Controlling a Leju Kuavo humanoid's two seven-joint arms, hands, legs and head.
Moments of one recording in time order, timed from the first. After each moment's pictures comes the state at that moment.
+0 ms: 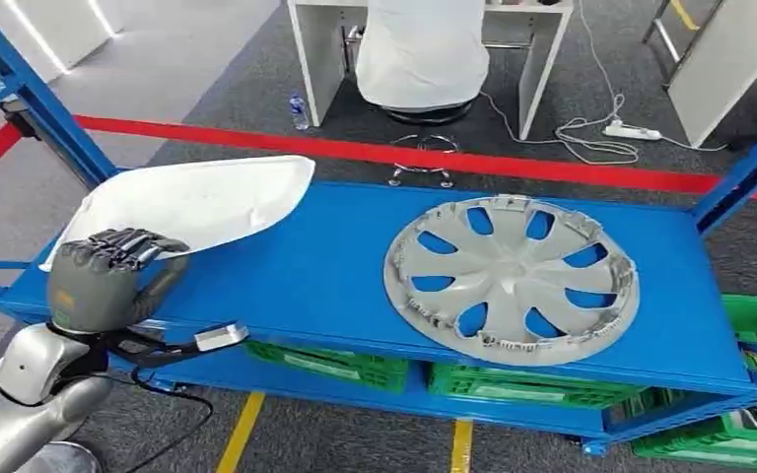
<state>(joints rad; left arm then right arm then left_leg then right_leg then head) -0.15 0.44 -0.42 -1.76 -1.10 0.65 -0.10 0.05 -0.48 1.31 -0.98 -1.55 -0.38 0.12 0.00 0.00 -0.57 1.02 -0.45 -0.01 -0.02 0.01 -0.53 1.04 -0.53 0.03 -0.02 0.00</state>
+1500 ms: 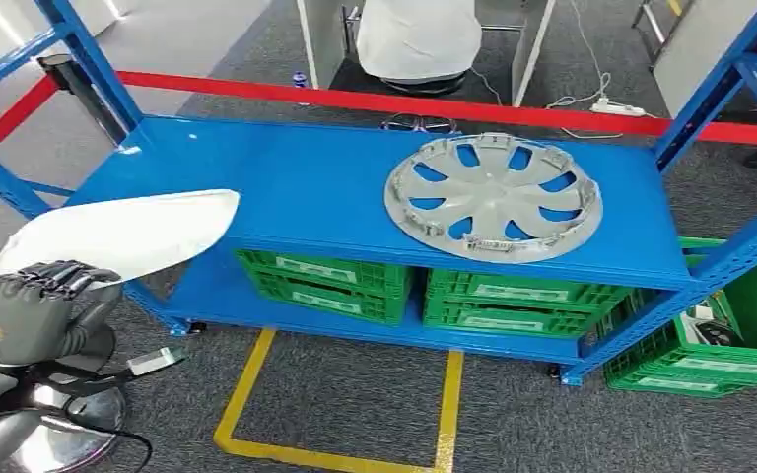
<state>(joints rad) 0.10 0.56 -0.24 -1.81 -1.04 0.65 -0.11 0.11 -0.49 1.29 -1.08 -1.55 -0.54 0.11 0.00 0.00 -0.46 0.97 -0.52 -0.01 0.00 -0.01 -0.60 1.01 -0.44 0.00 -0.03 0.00</state>
